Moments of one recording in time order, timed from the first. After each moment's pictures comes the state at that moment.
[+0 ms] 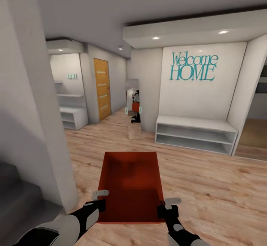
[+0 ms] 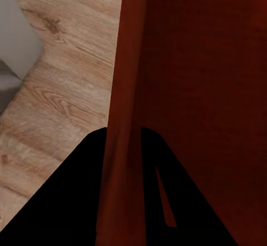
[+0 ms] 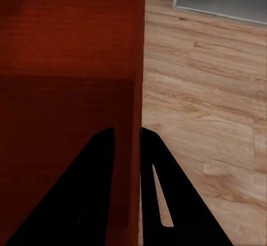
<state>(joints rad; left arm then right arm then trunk) -0.75 -0.10 -0.14 0.00 0.24 -0.01 0.18 -0.59 0.12 0.10 -0.08 0.02 -0.41 -0.15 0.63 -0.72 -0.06</state>
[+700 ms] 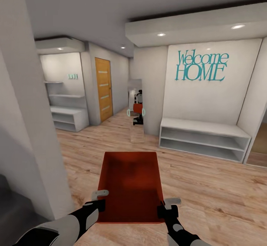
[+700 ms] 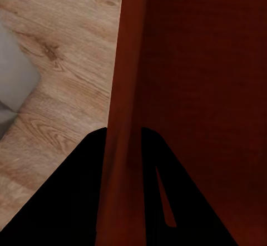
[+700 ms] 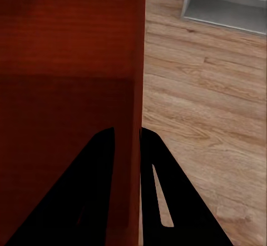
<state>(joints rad) -0.75 -0.10 -0.14 0.00 0.24 -0.01 0.17 -0.59 0.12 0.10 -0.07 0.02 -0.41 -0.16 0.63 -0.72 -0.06</state>
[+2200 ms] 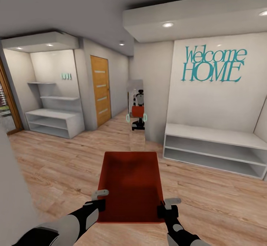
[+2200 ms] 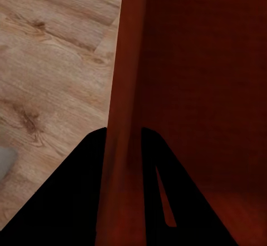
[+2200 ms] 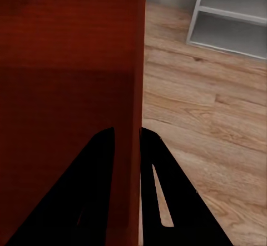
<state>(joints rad) -0.75 -0.09 -0.14 0.00 0.24 -0.01 0.17 -0.59 0.12 0.10 -0.07 0.02 -0.41 -0.16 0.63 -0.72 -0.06</state>
